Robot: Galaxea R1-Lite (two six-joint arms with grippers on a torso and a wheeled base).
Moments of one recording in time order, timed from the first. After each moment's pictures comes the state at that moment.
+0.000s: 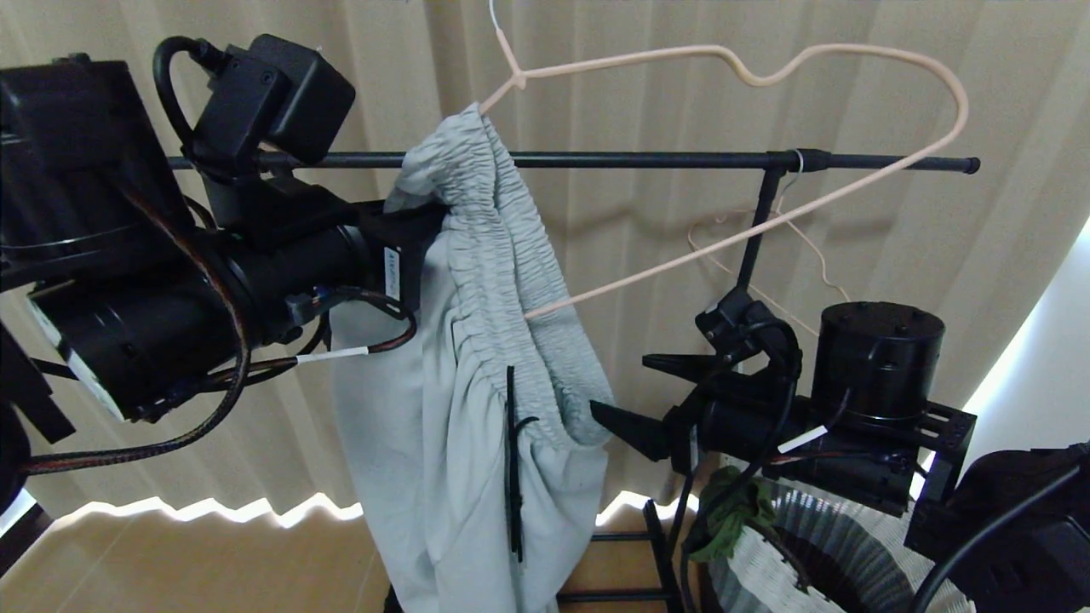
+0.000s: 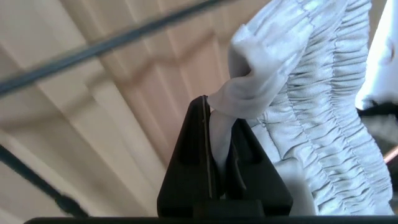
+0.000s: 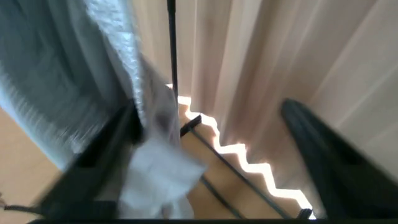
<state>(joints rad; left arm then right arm) -0.58 1.50 -0.95 -0.57 0.09 0.27 0.61 1.79 -0.67 -0.88 0.21 -0.01</state>
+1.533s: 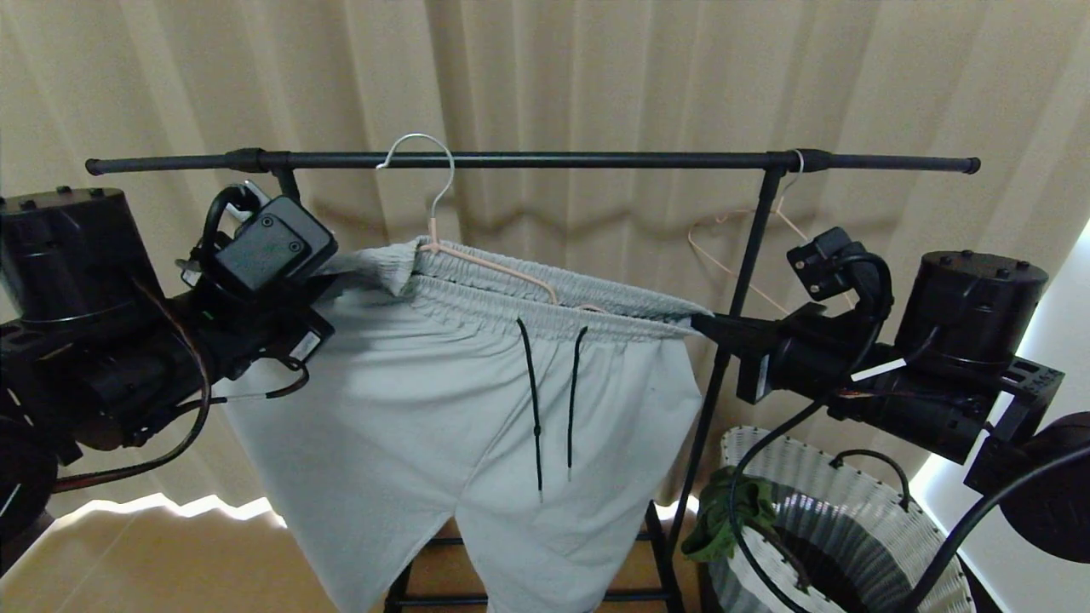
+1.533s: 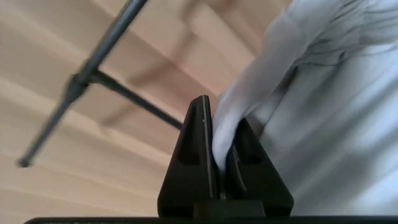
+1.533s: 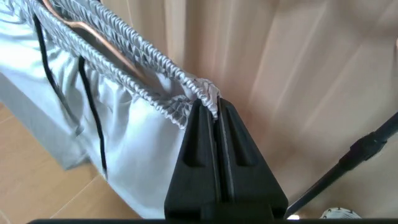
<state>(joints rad) -0.27 1.53 -0.74 -0.71 0.13 0.81 0.40 1.71 -0.70 -0.86 0.19 -0.01</state>
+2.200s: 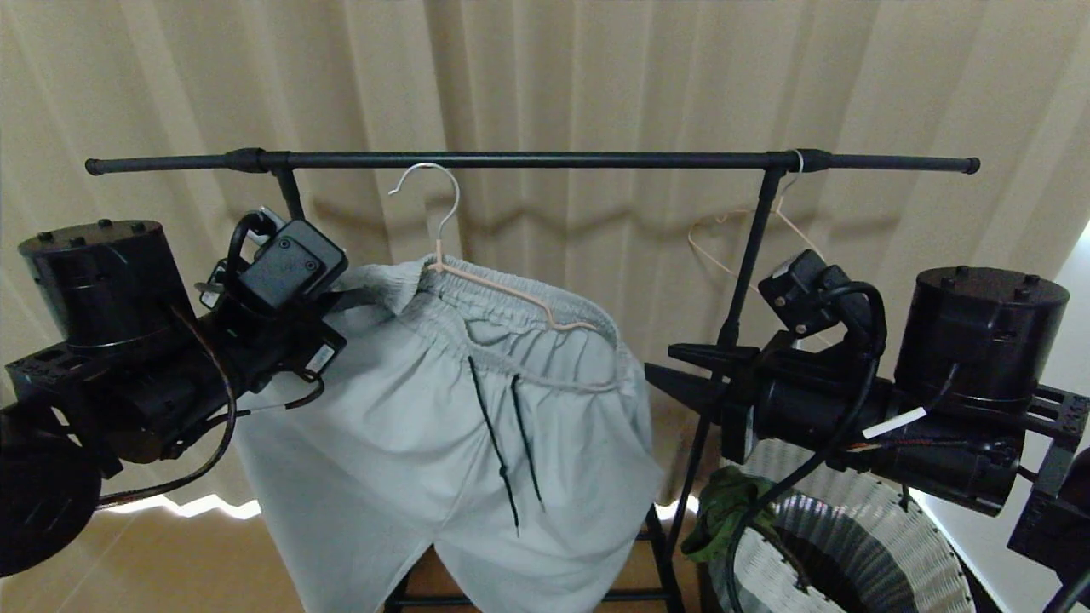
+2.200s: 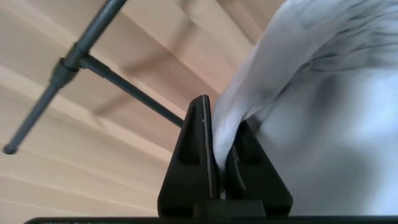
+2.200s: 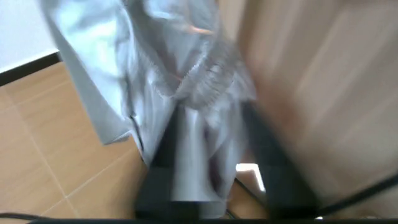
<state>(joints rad) -0.29 1.59 -0.69 -0.81 0.16 0.75 0.58 1.62 -0.67 -0.74 0.18 -0.02</state>
